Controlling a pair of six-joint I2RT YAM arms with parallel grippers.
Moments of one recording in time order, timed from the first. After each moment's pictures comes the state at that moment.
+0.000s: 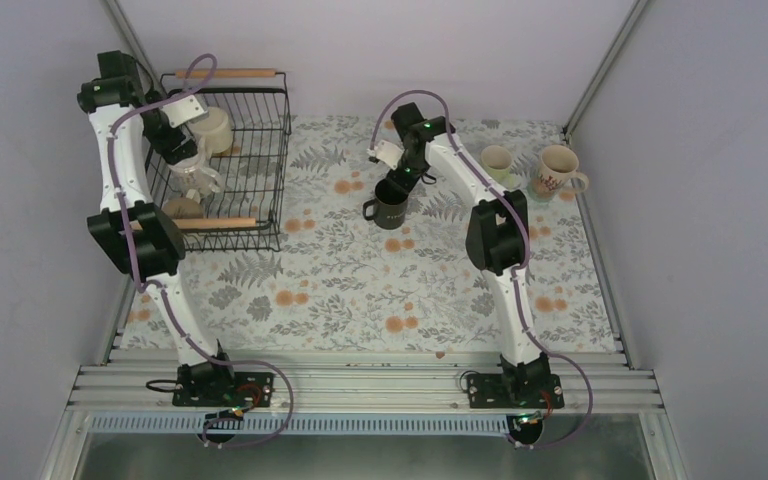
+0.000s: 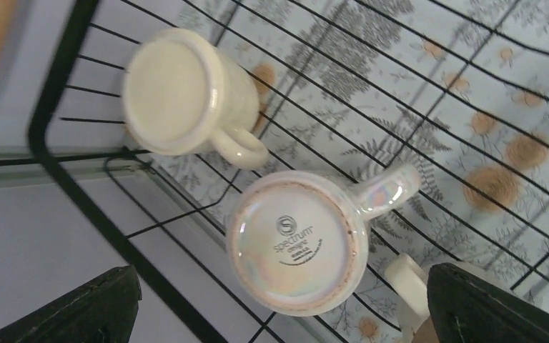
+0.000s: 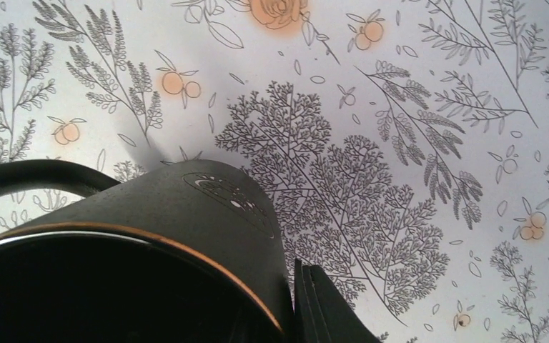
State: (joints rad) left arm 0.32 2.10 2.34 -1.28 0.26 1.19; right arm 0.44 2.38 2.26 -1.14 -0.16 -0.58
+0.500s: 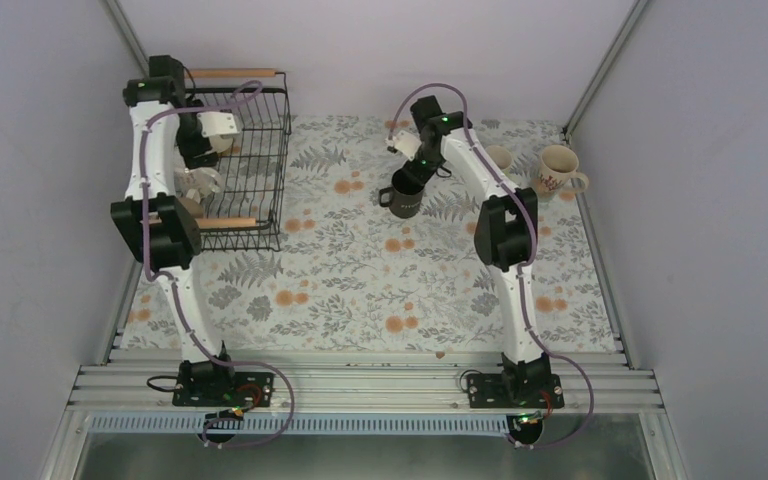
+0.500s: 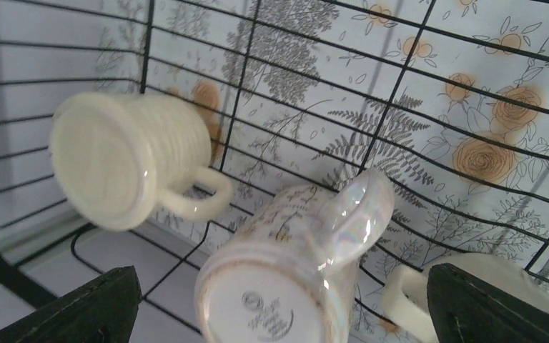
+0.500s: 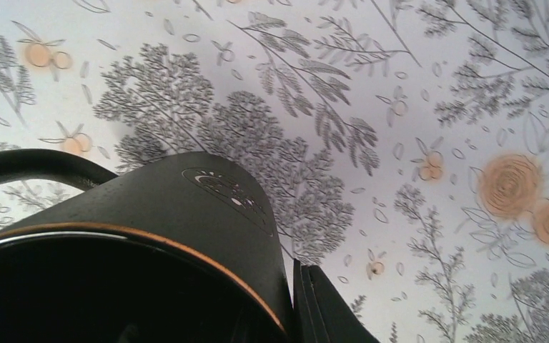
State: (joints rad) left arm 0.19 2.17 2.35 -1.33 0.10 1.38; right arm 0.37 2.38 2.27 -1.12 -0.10 -0.57
